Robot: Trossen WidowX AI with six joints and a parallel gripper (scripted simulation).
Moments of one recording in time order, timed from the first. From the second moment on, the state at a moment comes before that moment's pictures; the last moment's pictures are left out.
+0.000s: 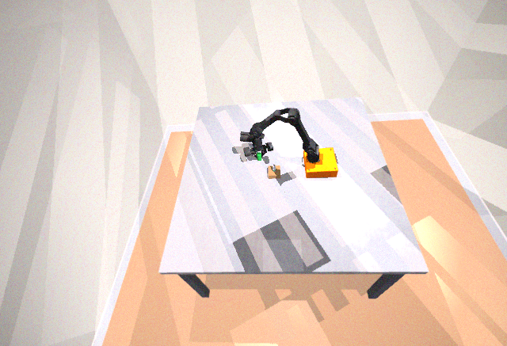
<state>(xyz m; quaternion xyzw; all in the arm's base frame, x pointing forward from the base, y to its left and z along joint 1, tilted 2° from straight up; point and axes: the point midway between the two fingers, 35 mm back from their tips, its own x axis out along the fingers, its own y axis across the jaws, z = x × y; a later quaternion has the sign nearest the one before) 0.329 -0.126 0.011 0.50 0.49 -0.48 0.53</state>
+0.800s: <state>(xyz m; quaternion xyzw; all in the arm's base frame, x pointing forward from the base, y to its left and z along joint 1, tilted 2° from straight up) 0.324 -0.120 0.068 0.49 0.50 -0.48 0.53</state>
